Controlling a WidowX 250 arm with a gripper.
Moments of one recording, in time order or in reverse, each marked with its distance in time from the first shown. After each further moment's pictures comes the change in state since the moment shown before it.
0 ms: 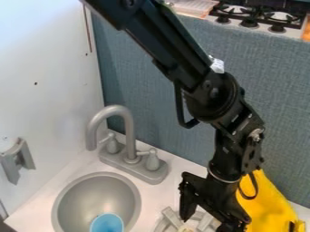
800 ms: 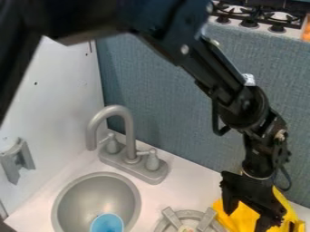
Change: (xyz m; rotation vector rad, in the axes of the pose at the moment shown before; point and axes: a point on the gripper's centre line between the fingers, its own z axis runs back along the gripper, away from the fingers) arm 0.075 -0.034 -0.019 -0.118 -0.143 -0.104
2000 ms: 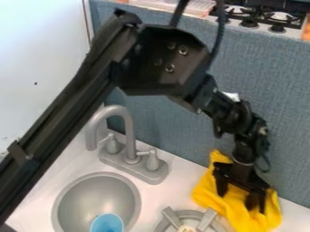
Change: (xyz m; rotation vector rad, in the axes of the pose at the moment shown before) arm 0.061 0.093 -0.060 0.086 -0.015 0.308
